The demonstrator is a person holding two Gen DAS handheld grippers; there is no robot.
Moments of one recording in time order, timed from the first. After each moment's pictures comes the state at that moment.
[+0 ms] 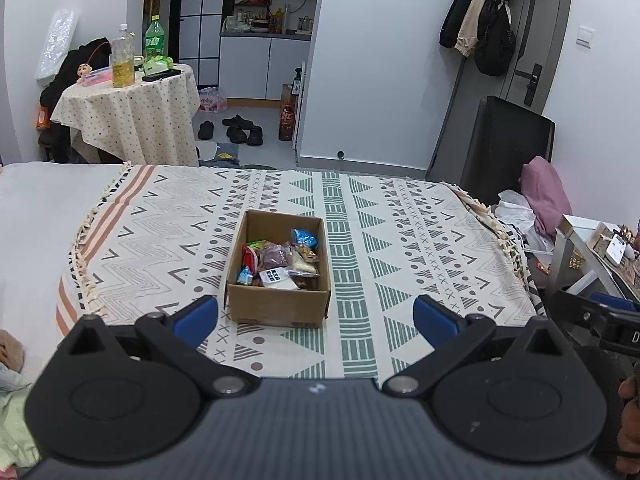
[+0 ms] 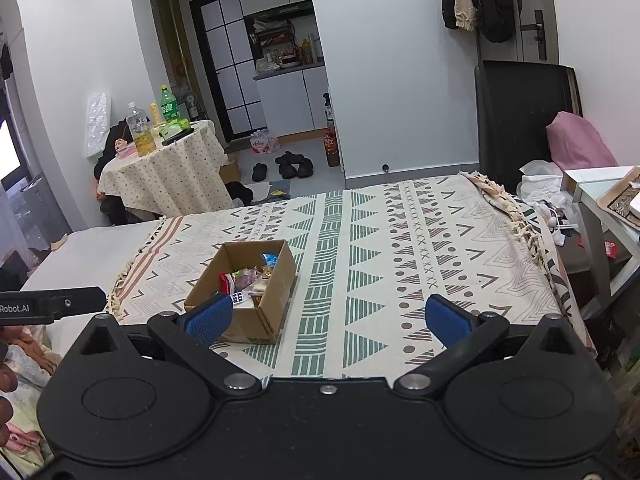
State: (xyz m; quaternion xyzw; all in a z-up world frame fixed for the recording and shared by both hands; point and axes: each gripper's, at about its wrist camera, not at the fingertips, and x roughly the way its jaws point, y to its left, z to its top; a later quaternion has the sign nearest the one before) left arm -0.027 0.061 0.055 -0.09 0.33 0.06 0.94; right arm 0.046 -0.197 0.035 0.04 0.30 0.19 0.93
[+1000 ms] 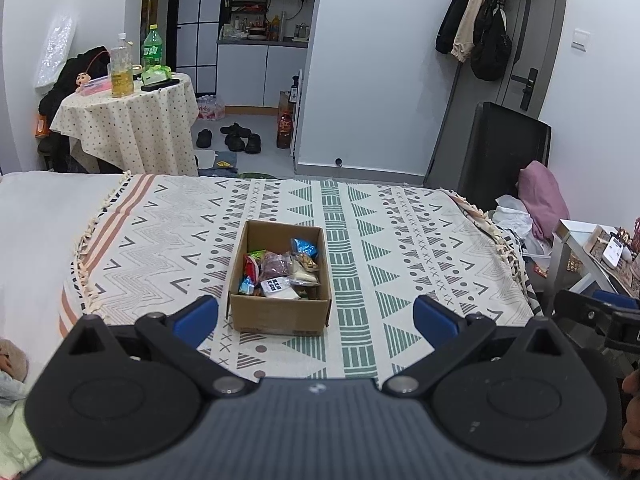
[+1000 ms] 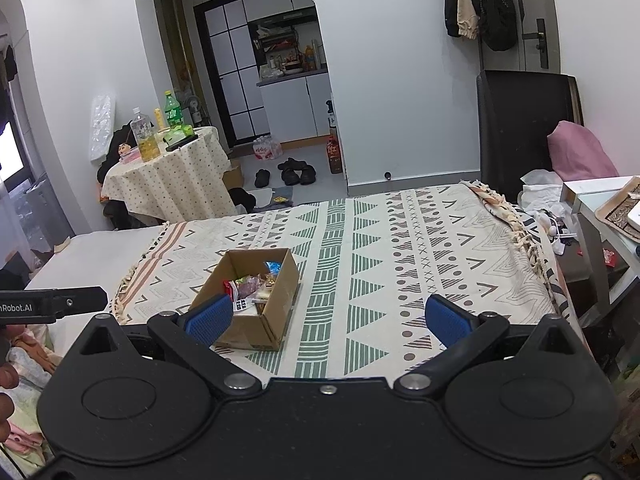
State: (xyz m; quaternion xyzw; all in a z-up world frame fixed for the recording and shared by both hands) left arm -0.030 0.064 0.065 -0.08 0.32 0.06 0.94; right arm 0.046 -0.200 0.047 0.04 0.30 0.19 0.94
